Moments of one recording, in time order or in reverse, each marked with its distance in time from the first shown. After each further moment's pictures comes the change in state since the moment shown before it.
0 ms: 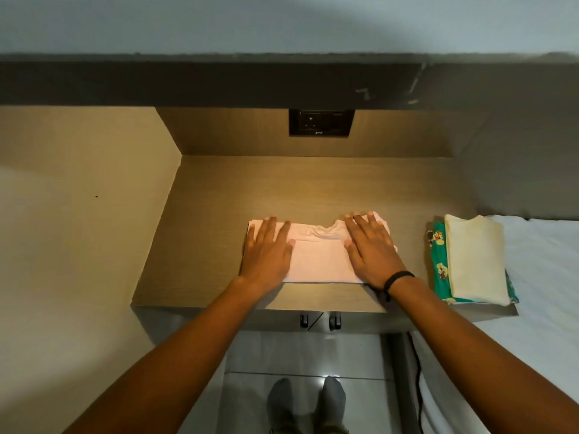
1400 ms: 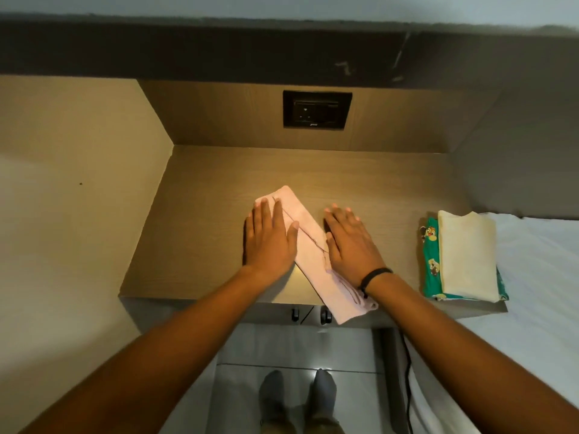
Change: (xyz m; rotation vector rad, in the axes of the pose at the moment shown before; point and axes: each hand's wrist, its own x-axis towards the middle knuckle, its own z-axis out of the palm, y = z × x) left_hand 0.011 0.031 0.003 -0.149 0.084 -0.122; right_hand -0.003 -0.038 -0.008 0.091 -0.020 0.000
